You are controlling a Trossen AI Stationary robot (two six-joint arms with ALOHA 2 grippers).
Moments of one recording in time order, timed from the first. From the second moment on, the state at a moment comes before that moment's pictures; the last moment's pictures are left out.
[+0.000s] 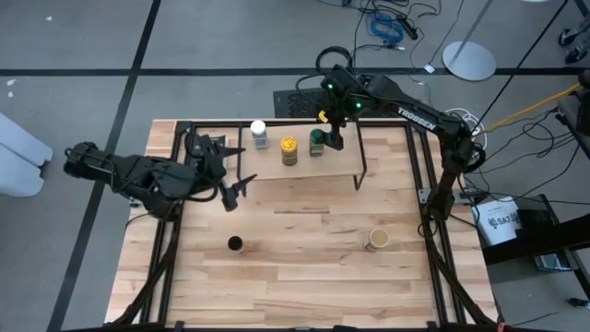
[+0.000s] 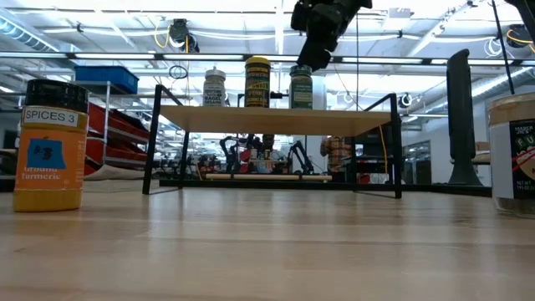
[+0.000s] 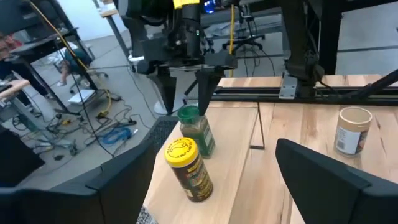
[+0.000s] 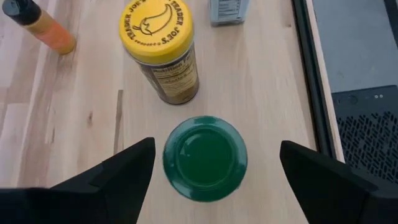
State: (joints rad) left arm -0.32 1.03 1.21 -0.51 -0.77 0.01; right arm -0.53 1.80 1.92 -1.12 -0.32 -0.38
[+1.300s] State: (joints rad) left arm -0.27 1.04 1.21 -0.51 -0.71 0.02; right arm -0.48 1.84 1.92 -1.15 -0.23 -0.36
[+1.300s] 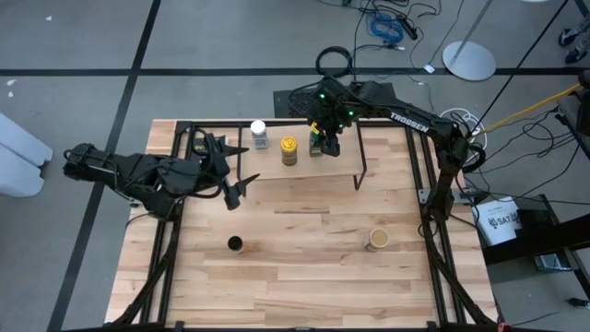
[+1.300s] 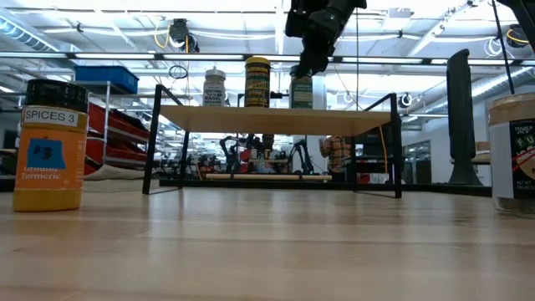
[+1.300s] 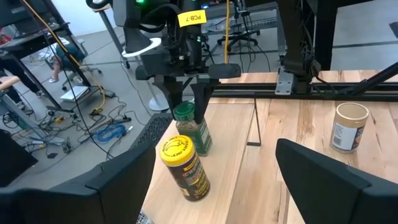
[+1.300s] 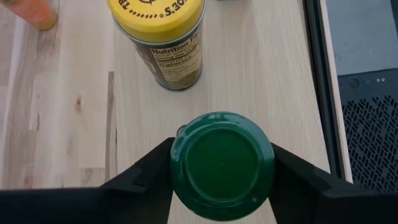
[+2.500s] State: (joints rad) left arm -0.27 1.05 1.21 -0.47 -0.65 -0.12; right arm -0.12 1.60 1.92 -1.22 -0.16 -0.07
